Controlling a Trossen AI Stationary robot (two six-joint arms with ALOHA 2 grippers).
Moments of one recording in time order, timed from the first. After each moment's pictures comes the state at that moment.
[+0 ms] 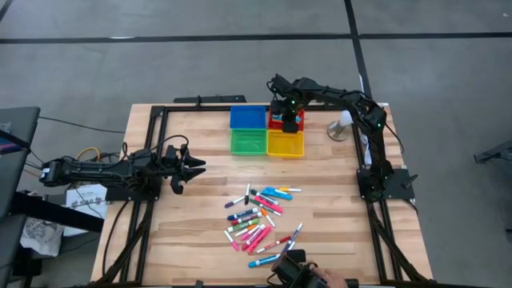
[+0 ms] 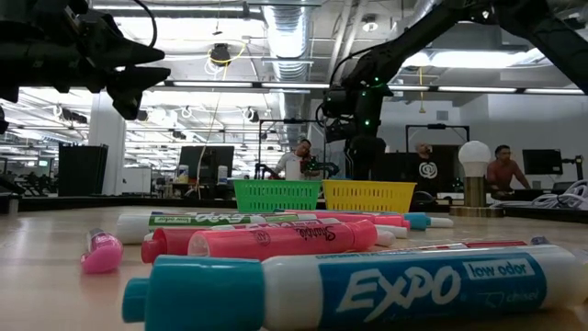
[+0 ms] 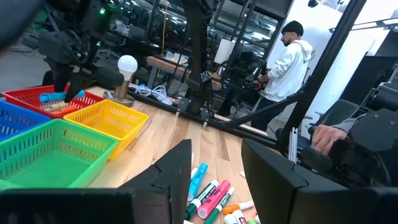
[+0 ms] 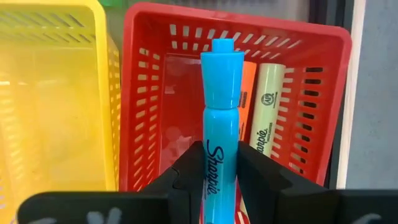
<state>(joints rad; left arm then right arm) 0.05 0.37 0.01 0.43 0.03 -0.31 -0.67 2.08 1.66 -0.93 -0.06 -0.71</state>
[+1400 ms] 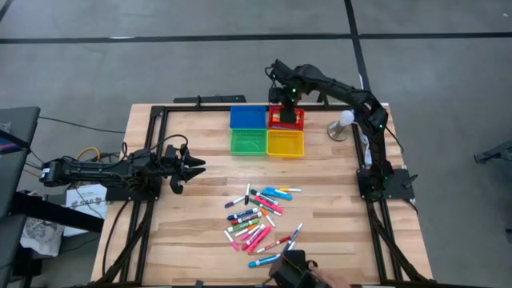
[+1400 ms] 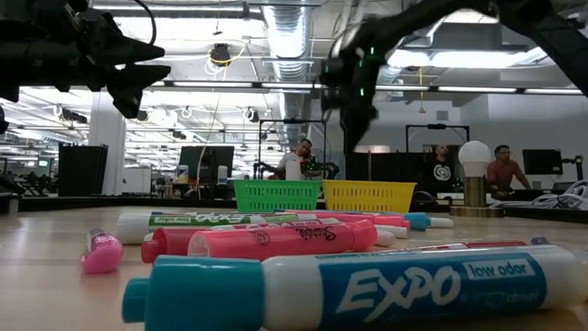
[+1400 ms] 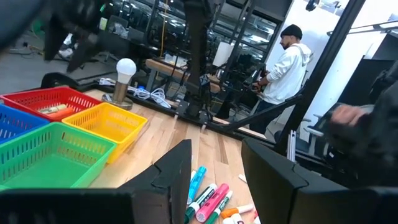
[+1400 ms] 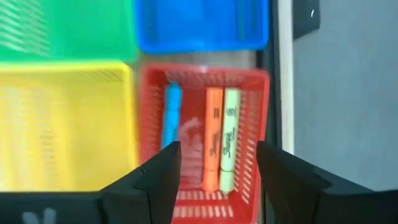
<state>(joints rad) 0.05 0.37 0.01 0.45 0.03 -0.32 -0.65 2.05 1.92 -1.16 -0.08 -0.65</state>
